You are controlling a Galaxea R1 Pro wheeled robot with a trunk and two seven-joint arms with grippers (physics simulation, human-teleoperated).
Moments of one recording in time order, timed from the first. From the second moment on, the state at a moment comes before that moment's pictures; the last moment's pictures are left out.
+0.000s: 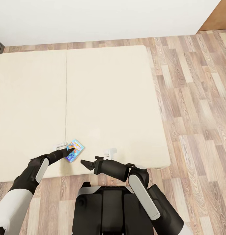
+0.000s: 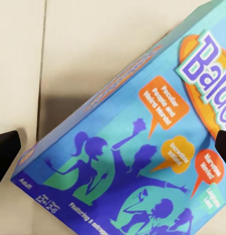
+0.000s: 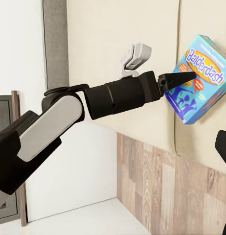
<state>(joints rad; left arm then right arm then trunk) -0.74 0.20 0.12 -0.84 0.26 0.47 -0.31 -0.49 0.09 0.53 -1.55 -0.74 0.67 0.16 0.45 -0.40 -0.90</state>
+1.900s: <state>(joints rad) -0.74 0.20 0.12 -0.85 0.26 0.47 -0.31 -0.49 0.09 0.53 -1.55 -0.74 0.67 0.16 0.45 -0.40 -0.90</state>
